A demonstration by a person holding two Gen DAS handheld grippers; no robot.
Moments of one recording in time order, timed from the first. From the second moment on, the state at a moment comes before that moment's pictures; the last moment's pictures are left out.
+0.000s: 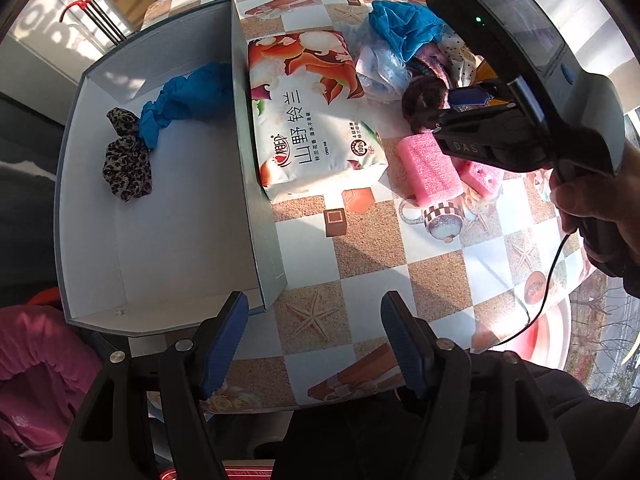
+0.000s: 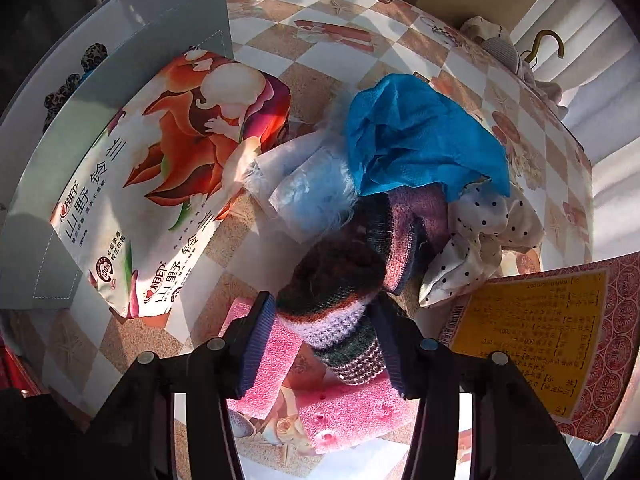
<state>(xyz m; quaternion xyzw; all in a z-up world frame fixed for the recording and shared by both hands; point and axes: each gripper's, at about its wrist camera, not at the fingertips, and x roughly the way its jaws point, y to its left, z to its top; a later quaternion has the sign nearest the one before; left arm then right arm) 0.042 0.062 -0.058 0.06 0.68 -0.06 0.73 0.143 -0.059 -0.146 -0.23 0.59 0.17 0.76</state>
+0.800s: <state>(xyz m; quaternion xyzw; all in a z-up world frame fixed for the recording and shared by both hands) 0.085 -0.049 -0.082 0.11 0.65 -0.22 0.72 0.049 -0.184 -0.106 -0.09 0.62 0.09 0.77</state>
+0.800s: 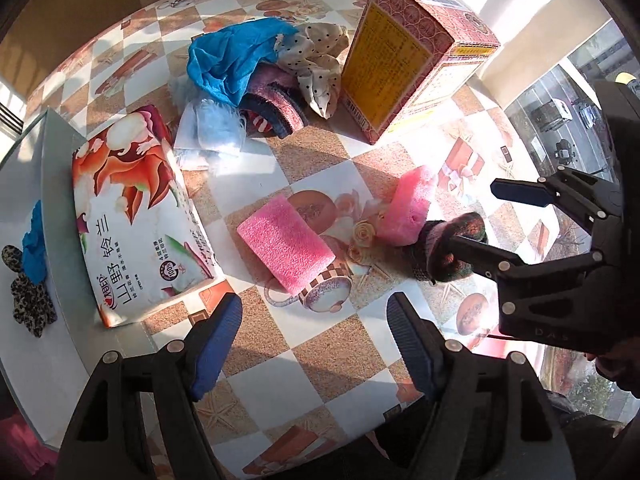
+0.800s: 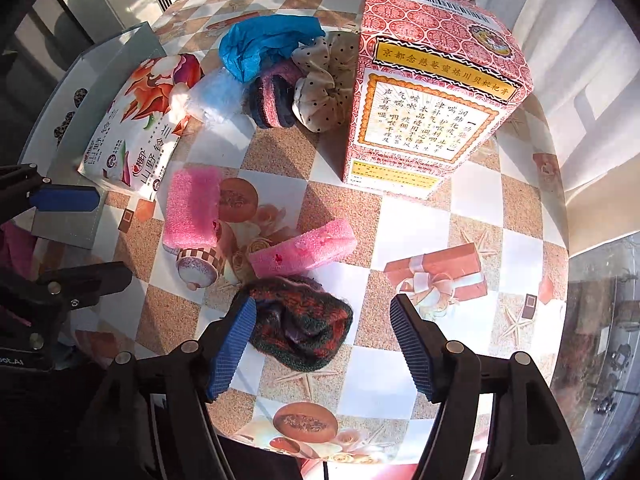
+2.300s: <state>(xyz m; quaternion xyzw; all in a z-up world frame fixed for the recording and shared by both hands) 0.092 -0.053 -0.151 0.02 0.72 -0.17 0.67 0.010 -0.218 -0.147 -0.01 0.67 0.10 0.74</state>
